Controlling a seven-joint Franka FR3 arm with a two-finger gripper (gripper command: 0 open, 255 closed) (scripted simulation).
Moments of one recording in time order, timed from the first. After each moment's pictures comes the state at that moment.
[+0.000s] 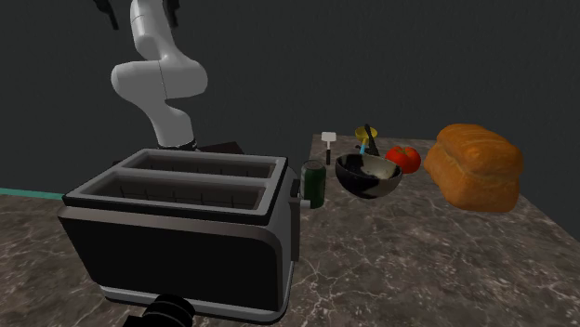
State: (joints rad) arm 0.01 -0.79 -0.05 -2.28 0.03 1.50 -0.15
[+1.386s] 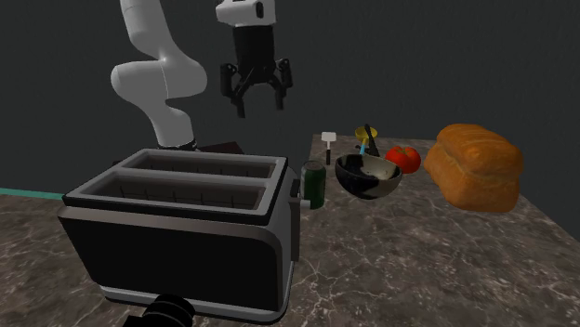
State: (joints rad) arm 0.12 -0.53 0.31 -2.51 0.18 2.06 0.15
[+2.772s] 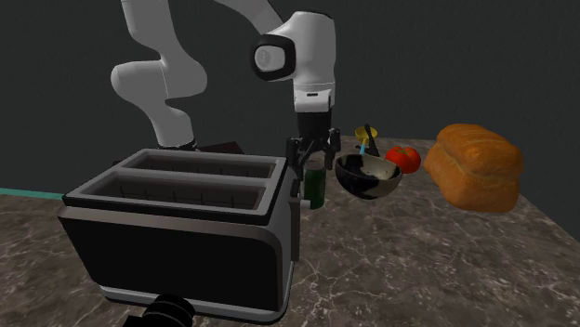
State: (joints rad) arm 0.09 0.02 0.54 -2.42 -0.10 2.51 0.52
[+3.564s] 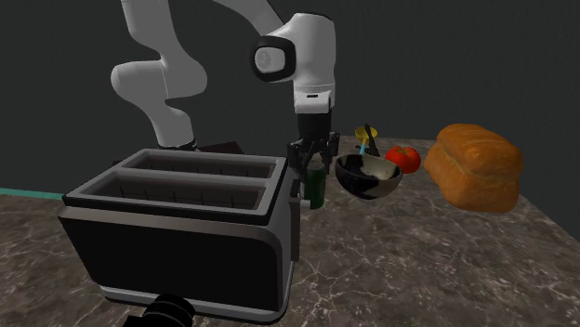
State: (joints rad) arm 0.09 0.02 0.54 -2.42 -0.11 2.52 0.52
